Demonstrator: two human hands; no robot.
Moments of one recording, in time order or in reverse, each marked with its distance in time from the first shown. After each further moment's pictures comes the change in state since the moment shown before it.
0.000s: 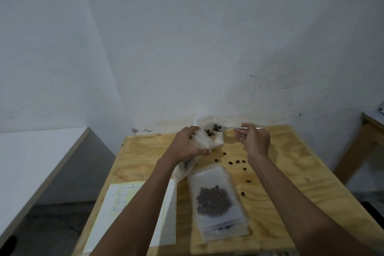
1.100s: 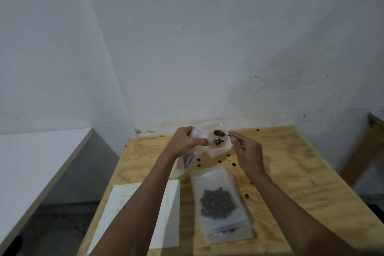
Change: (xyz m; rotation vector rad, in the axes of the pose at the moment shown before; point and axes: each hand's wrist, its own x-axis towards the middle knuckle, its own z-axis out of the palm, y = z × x) left_hand 0.006 0.005 -0.016 -0.210 -0.006 -0.065; right_hand -0.008 0.044 -0.016 -0.621 -0.271 -0.608
